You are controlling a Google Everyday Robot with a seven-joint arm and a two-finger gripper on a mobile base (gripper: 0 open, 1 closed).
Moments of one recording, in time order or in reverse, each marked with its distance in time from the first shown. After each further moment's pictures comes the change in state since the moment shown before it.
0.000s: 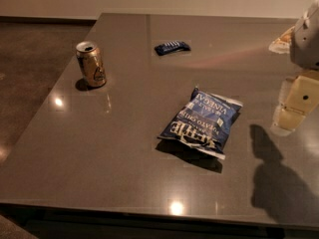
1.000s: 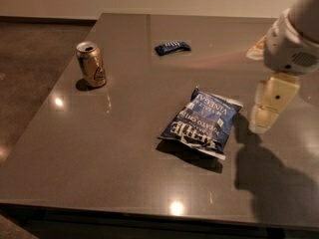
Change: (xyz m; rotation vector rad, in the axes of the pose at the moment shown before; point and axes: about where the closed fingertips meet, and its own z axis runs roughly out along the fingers) arm -0.023 -0.010 0.034 -0.060 -0.031 -0.037
